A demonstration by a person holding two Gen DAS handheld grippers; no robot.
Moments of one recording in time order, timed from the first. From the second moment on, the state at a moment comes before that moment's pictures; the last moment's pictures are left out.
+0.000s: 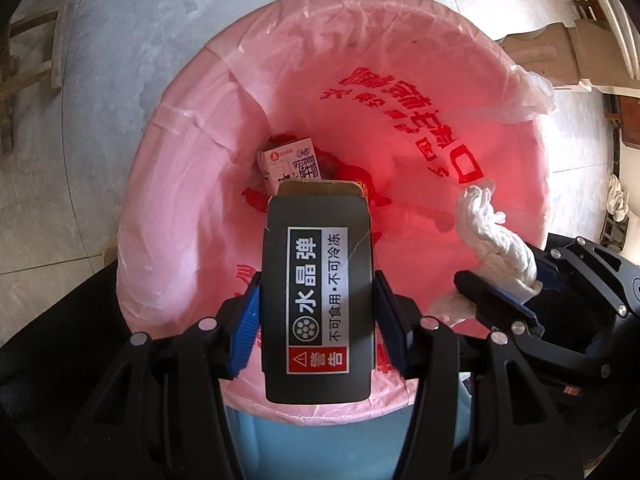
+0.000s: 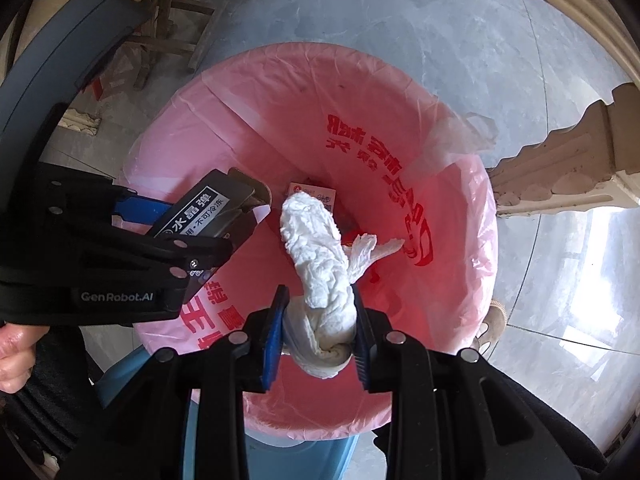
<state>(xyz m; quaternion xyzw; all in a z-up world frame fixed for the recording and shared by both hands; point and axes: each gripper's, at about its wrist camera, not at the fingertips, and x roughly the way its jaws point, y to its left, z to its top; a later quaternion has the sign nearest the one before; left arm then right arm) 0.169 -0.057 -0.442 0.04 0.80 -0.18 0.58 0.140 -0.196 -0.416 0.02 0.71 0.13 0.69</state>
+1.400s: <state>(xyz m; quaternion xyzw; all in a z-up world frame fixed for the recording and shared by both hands) 0.152 0.018 -0.172 0.15 0.62 -0.19 0.75 0.117 -0.205 -0.179 -0.03 0.55 0.21 0.81</state>
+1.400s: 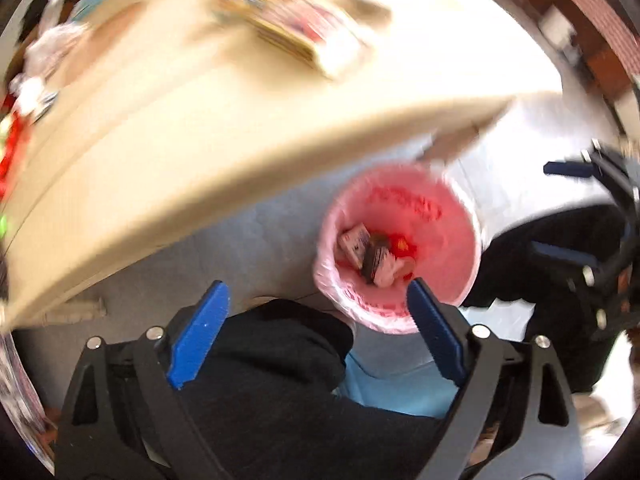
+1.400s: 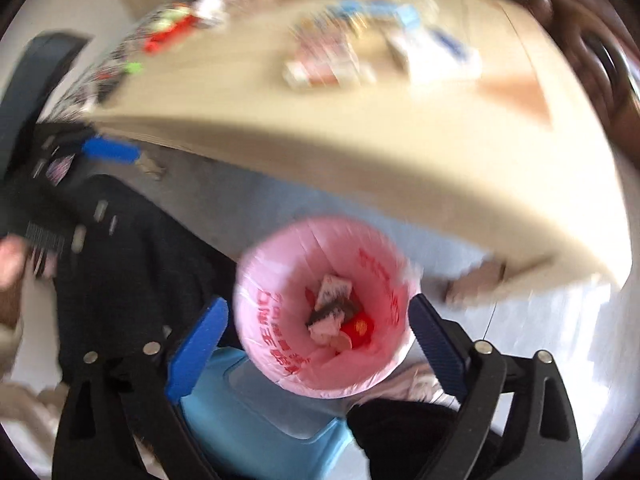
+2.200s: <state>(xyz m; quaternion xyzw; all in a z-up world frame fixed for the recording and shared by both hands) 0.276 -0.058 -0.043 0.08 0.64 -0.06 0.76 0.265 -0.226 -0.010 -0.32 0.49 0.42 0.70</state>
